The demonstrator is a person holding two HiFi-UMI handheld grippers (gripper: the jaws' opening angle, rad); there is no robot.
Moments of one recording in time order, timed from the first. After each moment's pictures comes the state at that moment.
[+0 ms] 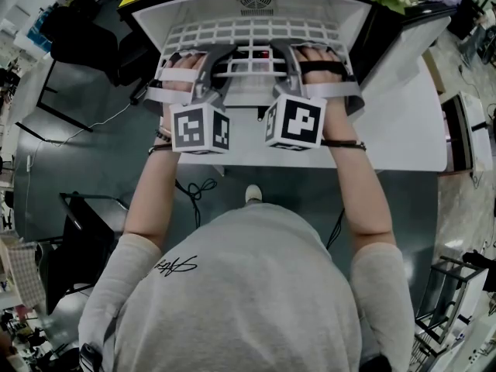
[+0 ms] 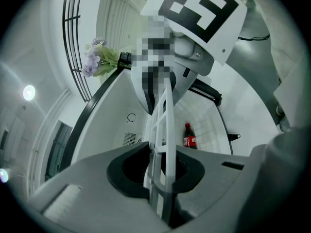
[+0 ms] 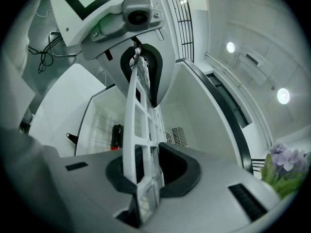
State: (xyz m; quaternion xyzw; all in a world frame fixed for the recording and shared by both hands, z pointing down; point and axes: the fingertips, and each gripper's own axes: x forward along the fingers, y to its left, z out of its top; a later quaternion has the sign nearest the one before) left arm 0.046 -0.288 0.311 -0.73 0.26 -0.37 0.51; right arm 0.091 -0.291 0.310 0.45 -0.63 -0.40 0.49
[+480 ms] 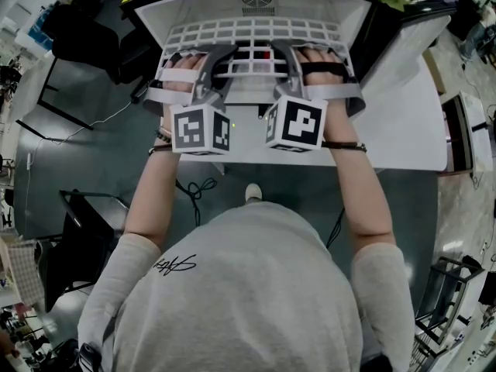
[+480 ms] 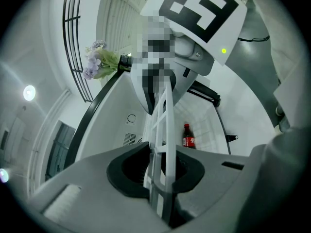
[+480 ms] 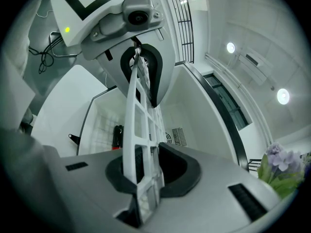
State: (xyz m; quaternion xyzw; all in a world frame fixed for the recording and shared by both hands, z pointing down) left arm 0.044 -0.277 0.310 -0.73 0.26 -0.37 0.51; right arm 0.088 -0.280 0.308 0.46 -0.63 -0.40 0.49
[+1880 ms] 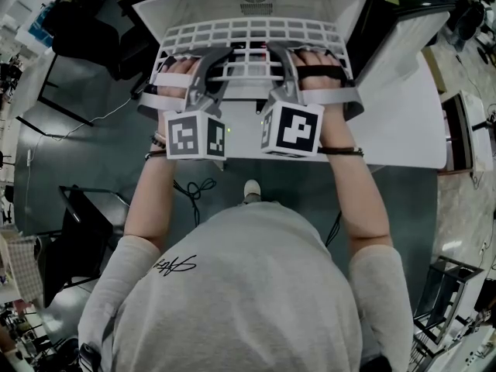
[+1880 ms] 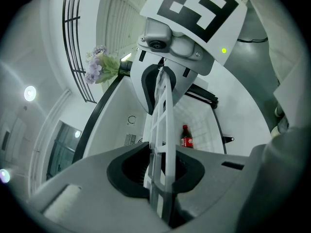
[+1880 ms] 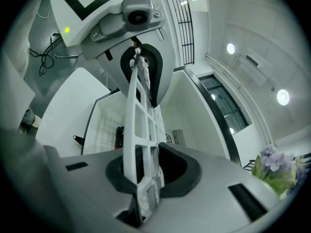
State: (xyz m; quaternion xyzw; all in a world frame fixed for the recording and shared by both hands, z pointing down) left arm 0.040 -0.258 0.308 -0.73 0.27 -0.37 0.51; right arm 0.084 -0.261 0.307 0.45 -0.63 -0.40 0.49
